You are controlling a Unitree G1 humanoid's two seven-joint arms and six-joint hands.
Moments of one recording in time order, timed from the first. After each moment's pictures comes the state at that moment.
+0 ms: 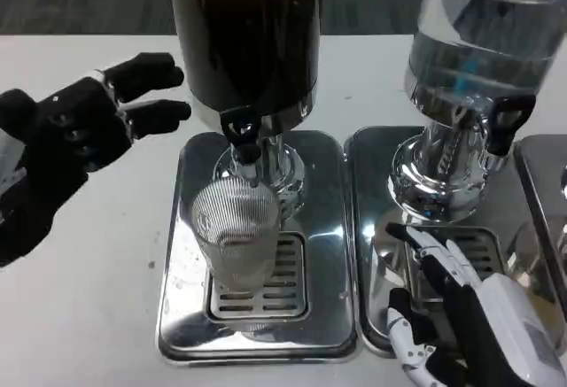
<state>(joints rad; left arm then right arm) -0.04 0.68 0.17 0.15 -0.76 -0.23 -0.87 0.62 -0.17 0.27 -0.51 -0.69 -0.06 -0.10</state>
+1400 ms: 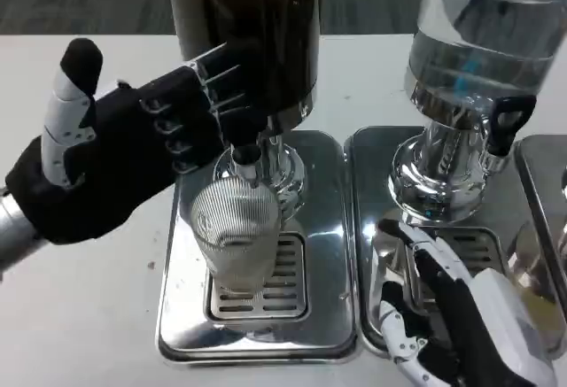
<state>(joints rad) -0.25 0.53 0.21 0.14 -0.69 0.20 -1.09 0.60 -0.15 0.29 -0.50 -0.67 -0.04 -0.10</state>
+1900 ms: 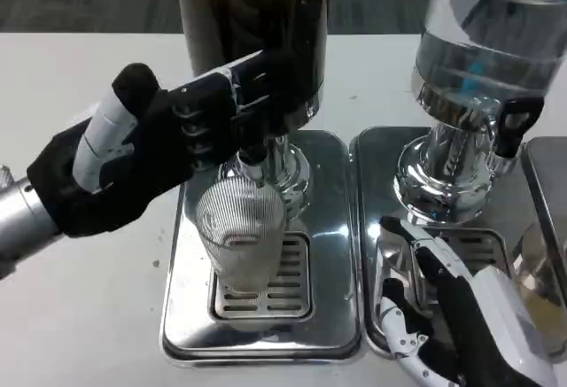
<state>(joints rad) -0.26 0.52 0.17 0.09 -0.54 0.07 -1.09 0.59 -0.13 0.29 -0.50 -0.66 -0.03 -0.09</state>
